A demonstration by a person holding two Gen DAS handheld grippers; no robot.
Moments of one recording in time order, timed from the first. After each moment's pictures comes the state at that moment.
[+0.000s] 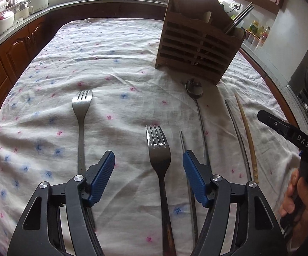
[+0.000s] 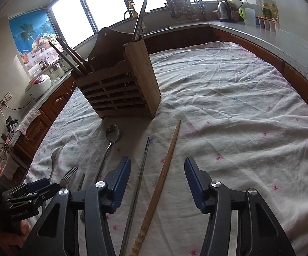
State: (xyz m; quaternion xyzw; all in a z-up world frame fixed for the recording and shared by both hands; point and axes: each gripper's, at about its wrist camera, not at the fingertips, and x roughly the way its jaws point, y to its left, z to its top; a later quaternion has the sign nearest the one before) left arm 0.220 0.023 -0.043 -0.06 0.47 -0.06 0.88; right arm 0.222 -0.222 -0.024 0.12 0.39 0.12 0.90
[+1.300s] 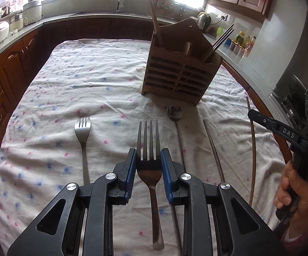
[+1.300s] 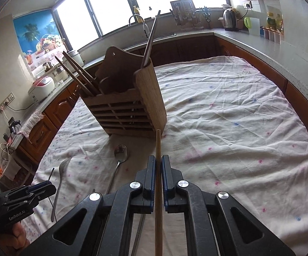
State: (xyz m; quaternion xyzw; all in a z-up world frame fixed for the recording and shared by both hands) left arm 0.202 0.029 0.010 -0.07 0.42 -0.10 0.90; right arm 0.226 -0.220 0.020 0.11 0.37 0.13 0.91
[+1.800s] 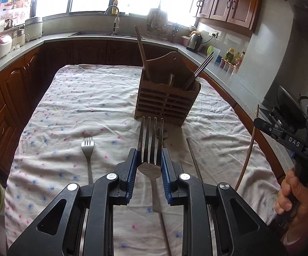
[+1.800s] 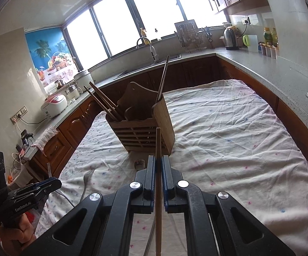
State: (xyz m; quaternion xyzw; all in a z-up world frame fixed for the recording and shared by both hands) left arm 0.169 0.032 0.061 -0.08 0.35 -0.11 0.93; right arm 0.176 -0.238 0.073 0.13 0.30 0.14 0.93
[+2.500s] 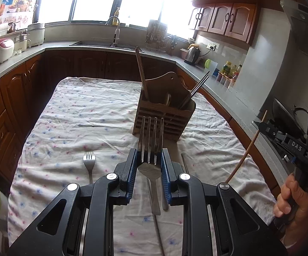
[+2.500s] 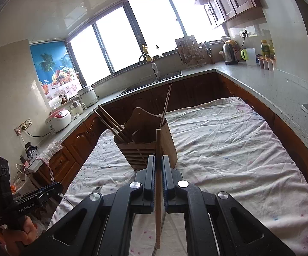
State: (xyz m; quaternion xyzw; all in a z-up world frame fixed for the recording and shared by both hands) left arm 0.163 0.040 0.087 -0.10 0.32 -0.11 0.94; right arm 0.161 -0.249 0.104 0.15 0.25 0.14 0.95
